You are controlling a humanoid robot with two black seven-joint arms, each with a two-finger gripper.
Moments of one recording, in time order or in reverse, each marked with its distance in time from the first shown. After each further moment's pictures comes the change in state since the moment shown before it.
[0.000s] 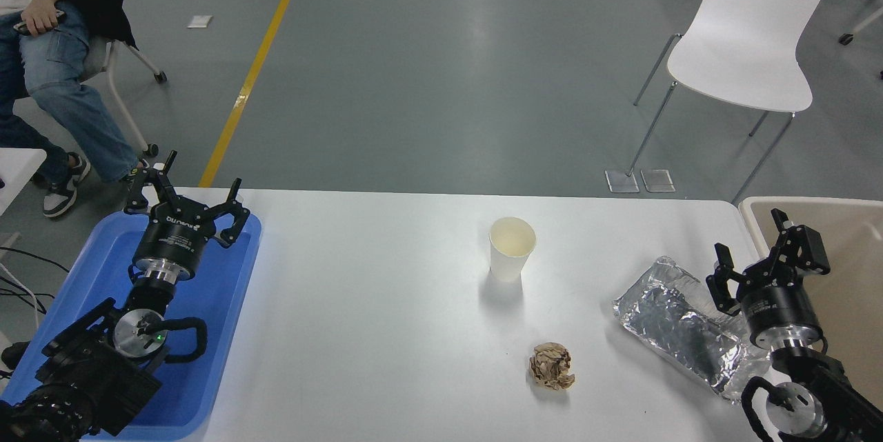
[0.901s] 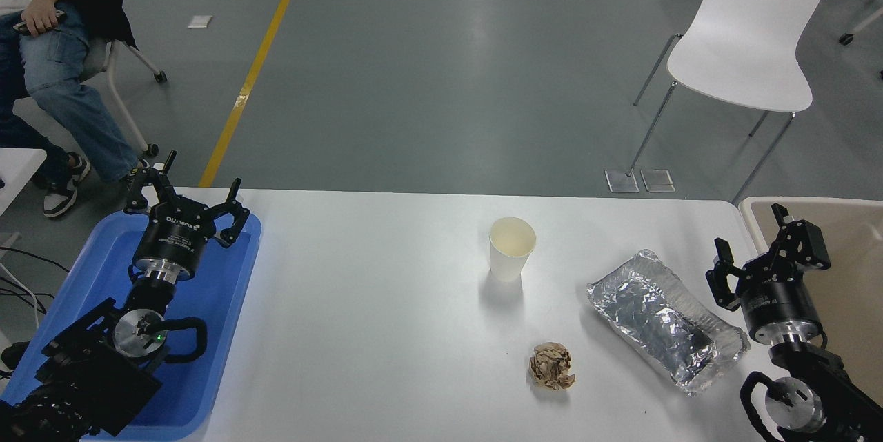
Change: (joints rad) left arm 0.000 0.000 0.000 0.000 0.000 0.000 -0.001; right arm 0.019 -0.002 0.002 0.007 0.001 -0.005 -0.001
